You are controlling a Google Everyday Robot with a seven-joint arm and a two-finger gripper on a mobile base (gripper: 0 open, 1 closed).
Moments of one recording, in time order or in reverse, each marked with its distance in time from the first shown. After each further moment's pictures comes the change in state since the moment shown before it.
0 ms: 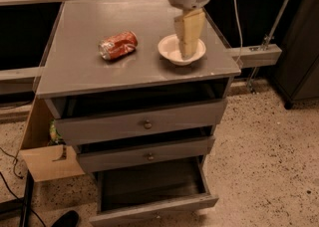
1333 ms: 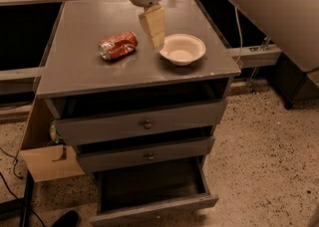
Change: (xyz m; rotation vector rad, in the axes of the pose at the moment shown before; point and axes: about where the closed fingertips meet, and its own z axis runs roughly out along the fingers) arm -0.033 -0.057 0.065 -0.064 0.028 -0.096
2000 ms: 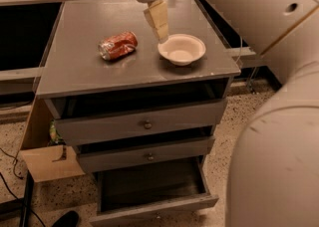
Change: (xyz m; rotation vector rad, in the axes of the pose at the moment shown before) arm 0.041 -0.022 0.038 -0.069 0.058 -0.043
